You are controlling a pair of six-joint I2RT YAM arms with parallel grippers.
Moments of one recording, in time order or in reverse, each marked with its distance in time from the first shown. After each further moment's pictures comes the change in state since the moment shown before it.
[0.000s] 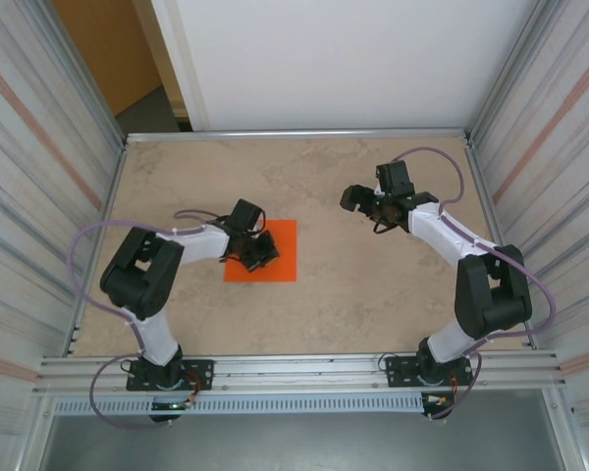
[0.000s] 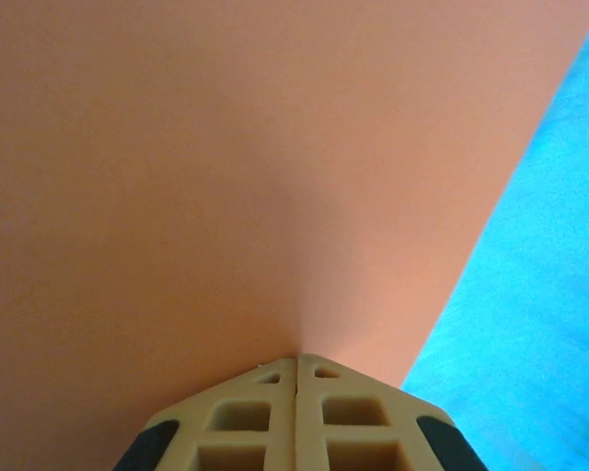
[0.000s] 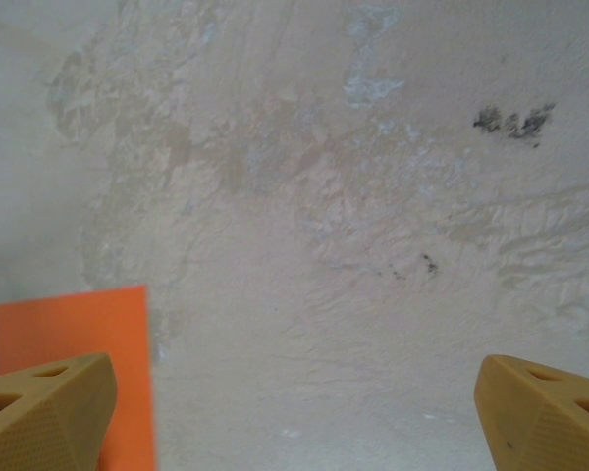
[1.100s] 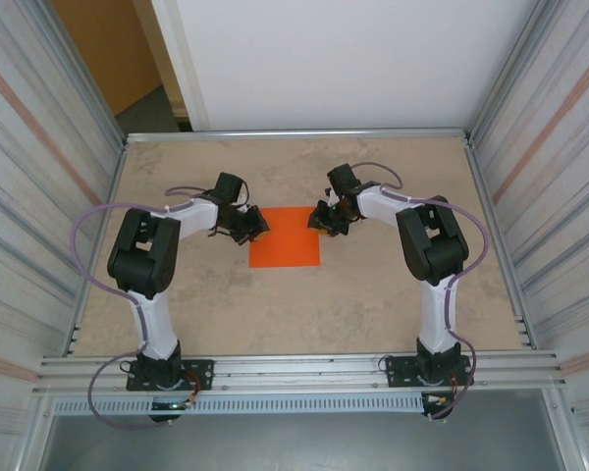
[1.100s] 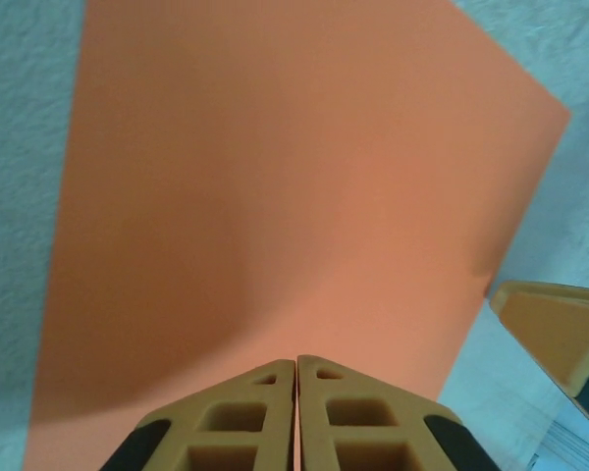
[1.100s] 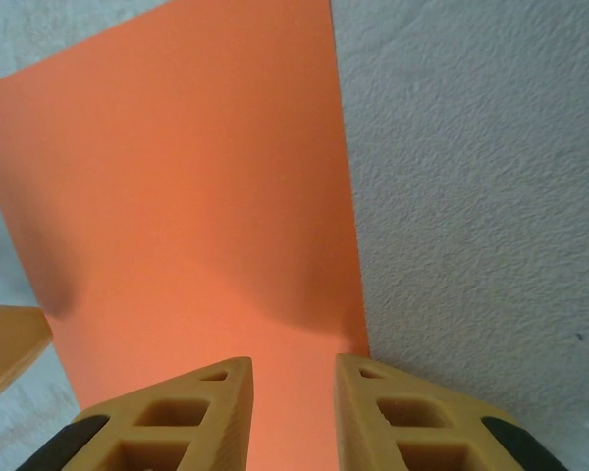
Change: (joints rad) left arm 0.187 0.109 0.226 -0.185 0.103 0.235; right arm 0.148 0.498 0.312 -0.103 -0.280 0.080
